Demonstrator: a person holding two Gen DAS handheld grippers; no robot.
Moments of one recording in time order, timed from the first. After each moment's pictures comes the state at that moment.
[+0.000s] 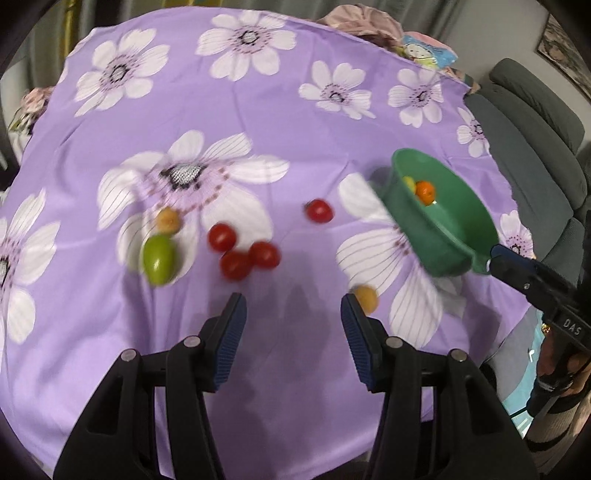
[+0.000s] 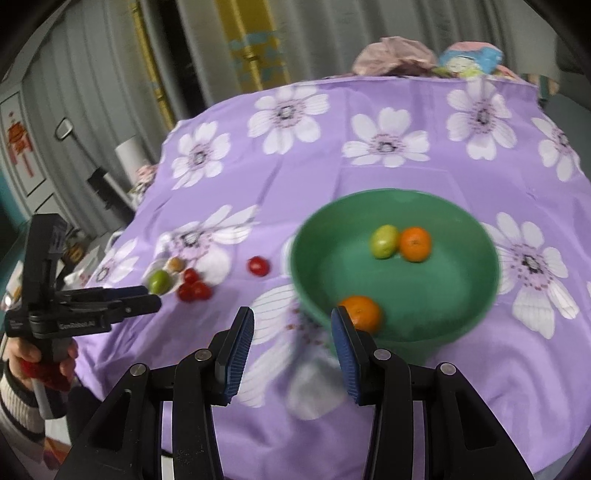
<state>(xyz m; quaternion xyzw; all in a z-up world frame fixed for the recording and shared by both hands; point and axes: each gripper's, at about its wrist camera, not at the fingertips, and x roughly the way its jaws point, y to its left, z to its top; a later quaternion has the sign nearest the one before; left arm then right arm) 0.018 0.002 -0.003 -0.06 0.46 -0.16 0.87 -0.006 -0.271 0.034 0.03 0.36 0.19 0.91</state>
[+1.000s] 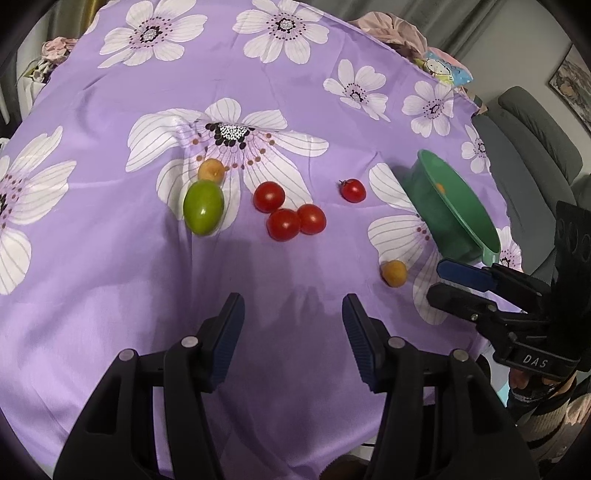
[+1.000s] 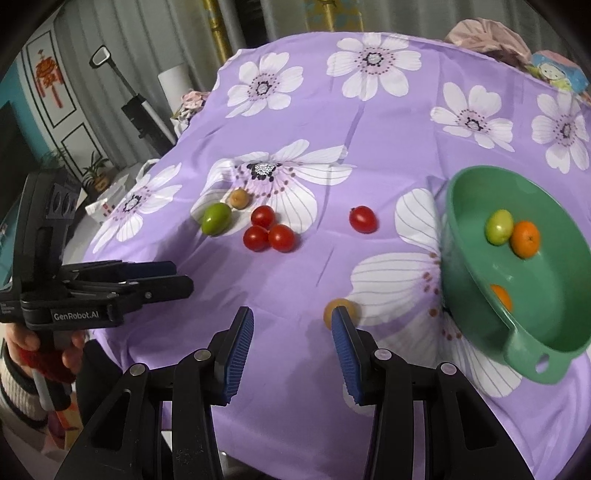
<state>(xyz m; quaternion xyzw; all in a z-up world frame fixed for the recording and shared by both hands) 0.006 0.051 -0.026 -0.13 0.47 -0.17 0.86 0.005 -0.169 0.005 -0.04 0.44 0.26 0.86</state>
